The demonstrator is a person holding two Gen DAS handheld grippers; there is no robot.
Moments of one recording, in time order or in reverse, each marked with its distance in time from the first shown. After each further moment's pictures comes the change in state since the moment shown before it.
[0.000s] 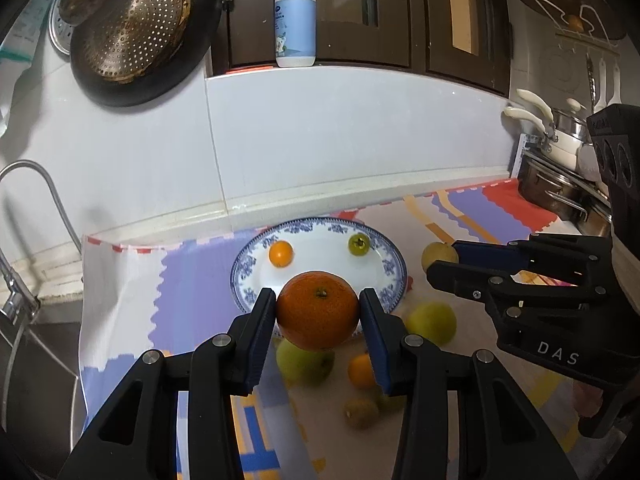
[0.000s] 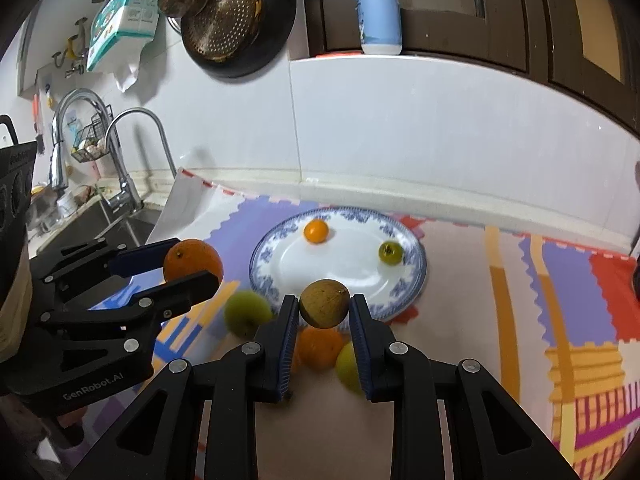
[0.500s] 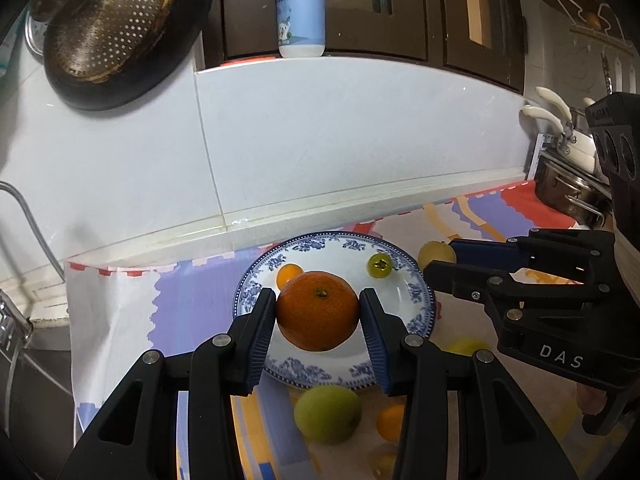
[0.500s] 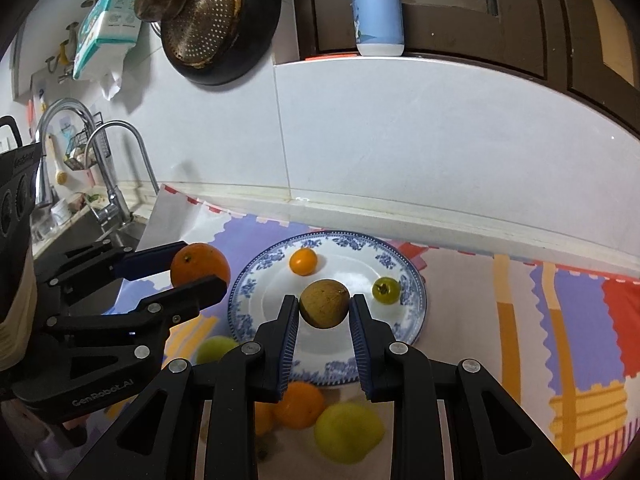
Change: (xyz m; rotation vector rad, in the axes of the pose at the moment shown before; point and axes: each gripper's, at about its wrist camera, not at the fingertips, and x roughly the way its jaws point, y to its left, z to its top) left arm 0.050 0.015 0.025 0.019 0.019 0.007; right arm 0.041 -0.016 0.027 -0.007 0.006 0.014
